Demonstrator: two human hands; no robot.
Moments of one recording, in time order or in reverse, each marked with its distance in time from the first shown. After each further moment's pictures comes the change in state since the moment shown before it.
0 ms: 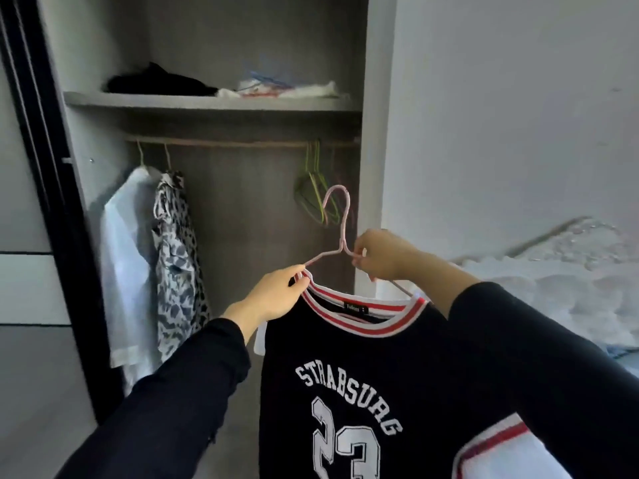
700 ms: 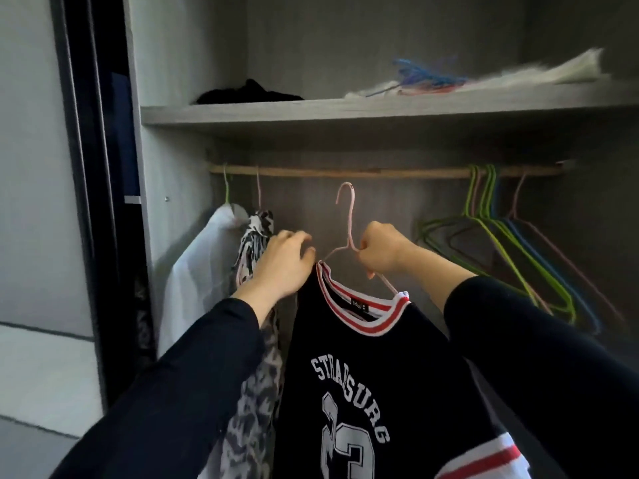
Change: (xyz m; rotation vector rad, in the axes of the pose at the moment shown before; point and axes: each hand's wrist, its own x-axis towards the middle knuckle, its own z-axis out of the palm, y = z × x) left_hand 0.241 -0.250 -0.199 0.260 0.480 -0.035; right_hand 0.405 -0.172 0.079 0.113 0.034 -0.122
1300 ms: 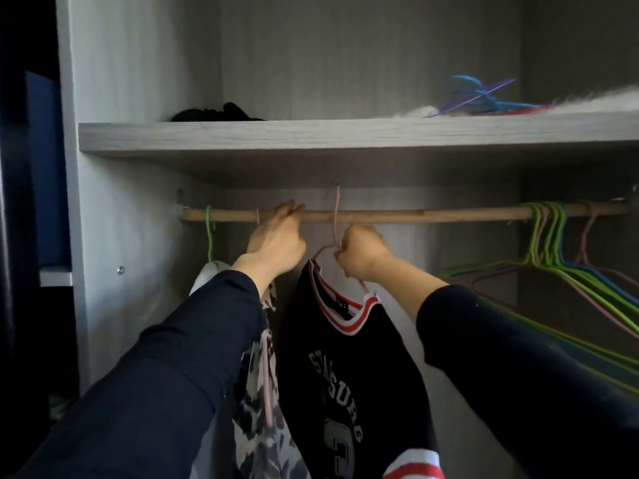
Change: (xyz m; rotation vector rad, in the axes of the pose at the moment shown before) left_hand 0.205 -0.087 -0.012 0.030 0.049 0.231; right_hand 0.187 -0.060 0.023 0.003 0.283 0.139
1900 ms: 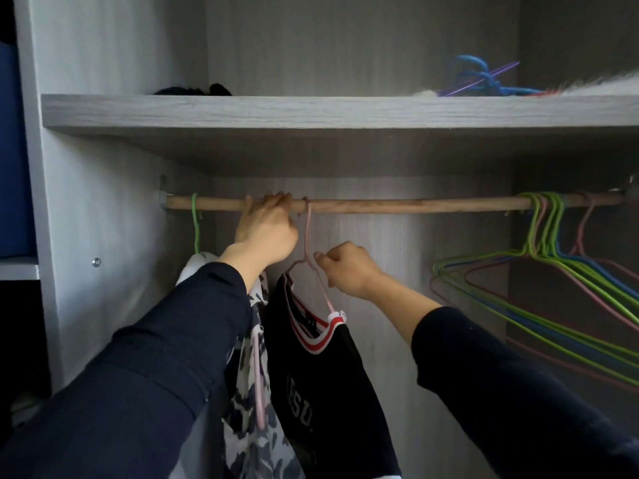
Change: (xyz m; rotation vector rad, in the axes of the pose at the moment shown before) left_hand 0.006 -0.003 0.005 0.126 -0.006 -0.016; right_hand -0.008 0.014 0.039 0.246 -0.053 0.027
